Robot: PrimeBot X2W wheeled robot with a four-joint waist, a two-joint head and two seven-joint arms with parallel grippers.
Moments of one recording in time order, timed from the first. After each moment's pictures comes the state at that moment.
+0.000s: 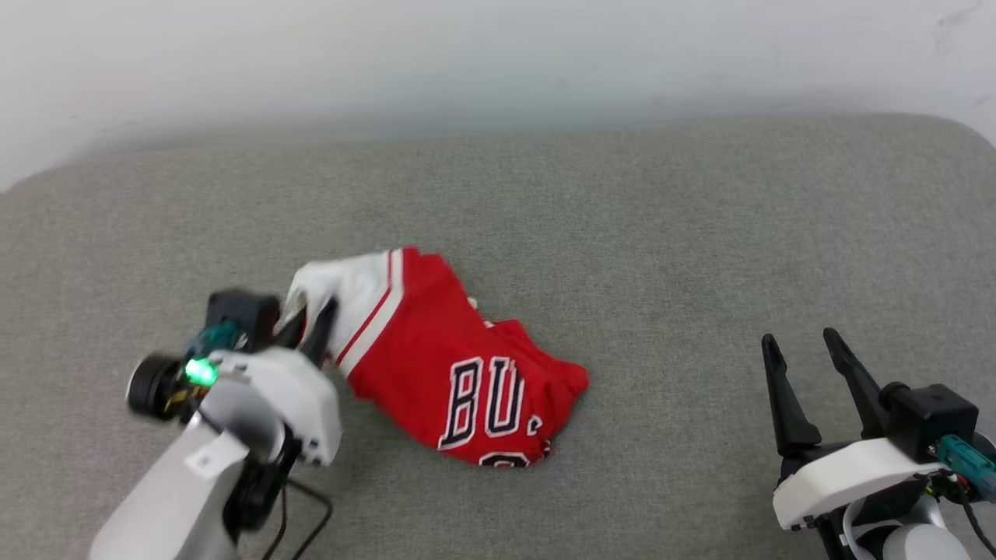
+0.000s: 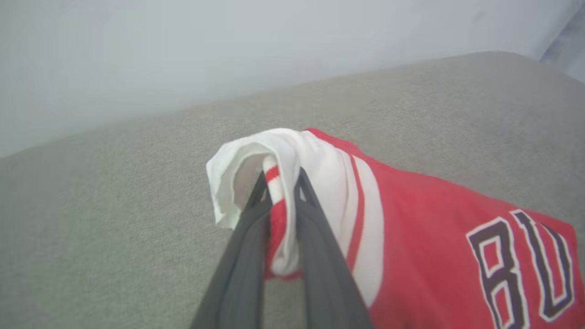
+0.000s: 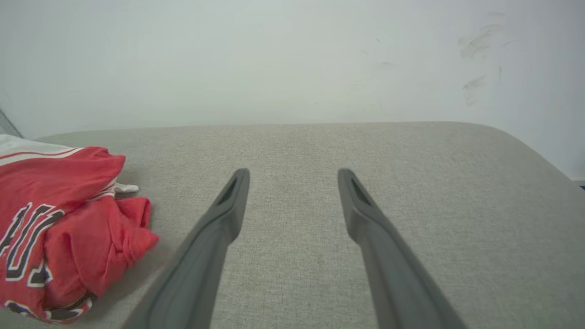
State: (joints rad) left arm -0.46 0.46 -0.54 0.31 -0.59 0.07 0.03; right arm -0.05 -0.05 -0.03 0.04 0.13 0.13 -0.06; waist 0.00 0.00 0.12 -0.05
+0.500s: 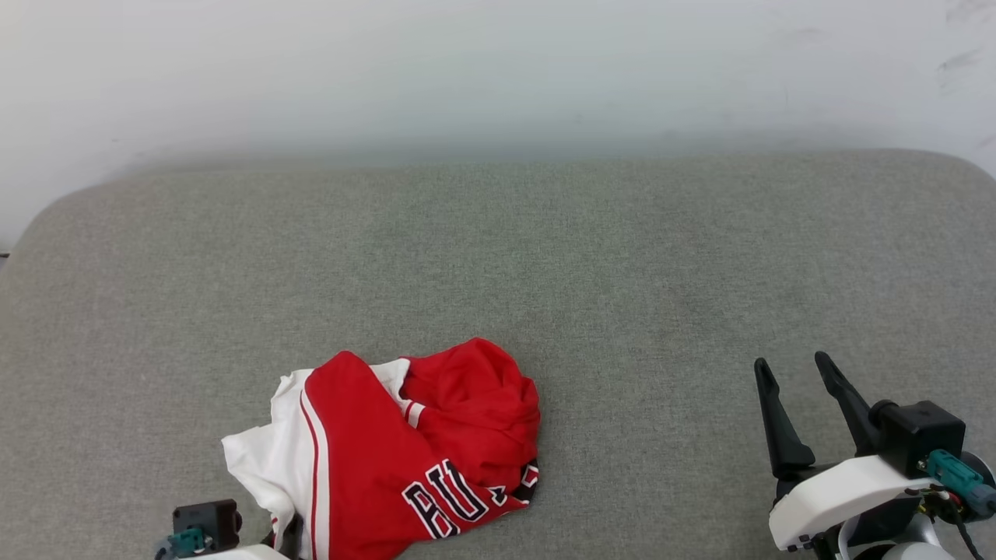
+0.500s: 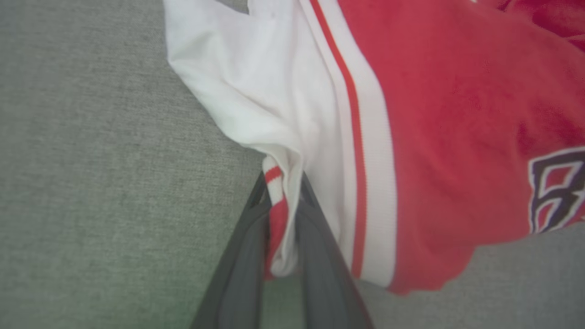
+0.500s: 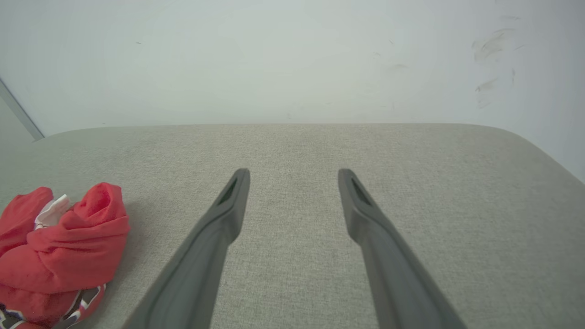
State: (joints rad) left arm 0.00 0.45 -0.46 0.28 -0.78 0.21 0.05; right arm -0.02 -0.05 -0.02 0.04 0.13 0.13 -0.04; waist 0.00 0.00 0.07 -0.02
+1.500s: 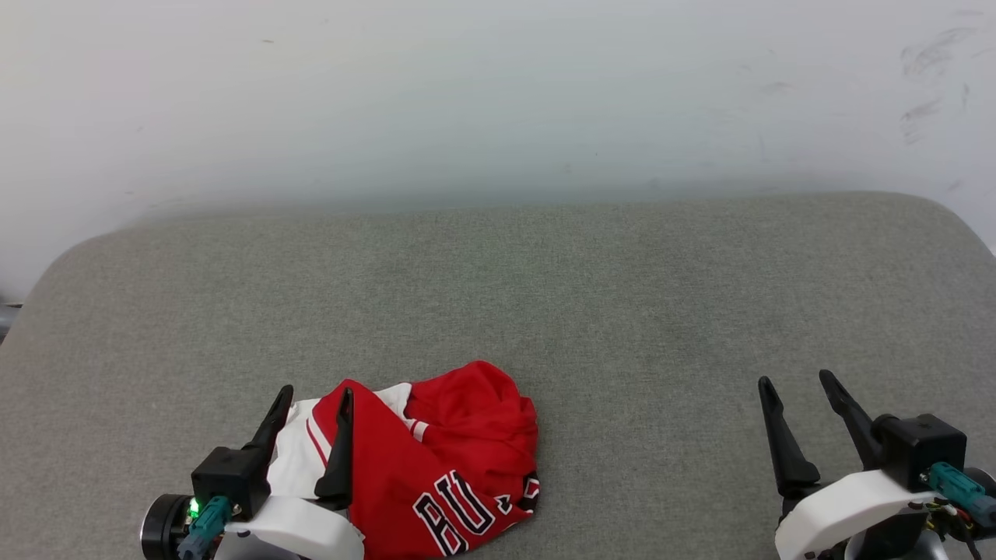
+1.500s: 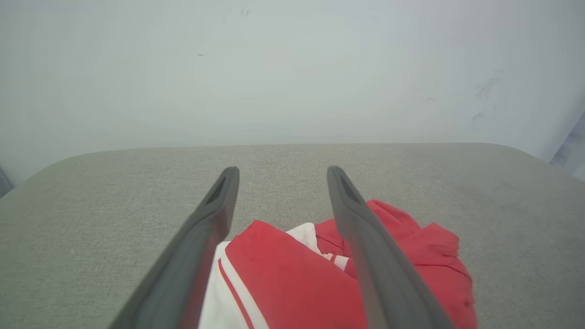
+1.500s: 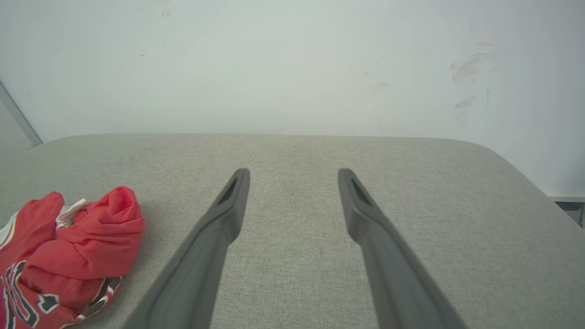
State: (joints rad) left arm -0.04 0.33 -0.36 0.10 -0.46 0.18 -0.26; right arm 0.04 -0.05 -0.03 -0.02 0.11 0.13 0.02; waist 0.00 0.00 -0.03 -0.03
